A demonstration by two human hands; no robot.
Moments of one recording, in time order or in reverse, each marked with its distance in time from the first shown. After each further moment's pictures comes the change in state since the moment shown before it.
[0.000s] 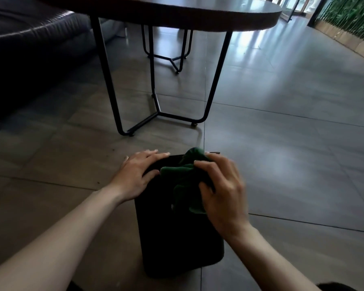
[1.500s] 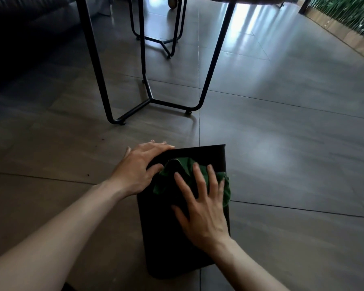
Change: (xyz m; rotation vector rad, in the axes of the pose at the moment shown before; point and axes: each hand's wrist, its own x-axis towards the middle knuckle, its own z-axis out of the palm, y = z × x) left_hand 0.006 -0.001 0.013 -0.083 -0.011 0.002; right_hand -0.067 0.012 0.067 -0.413 -0.387 0.037
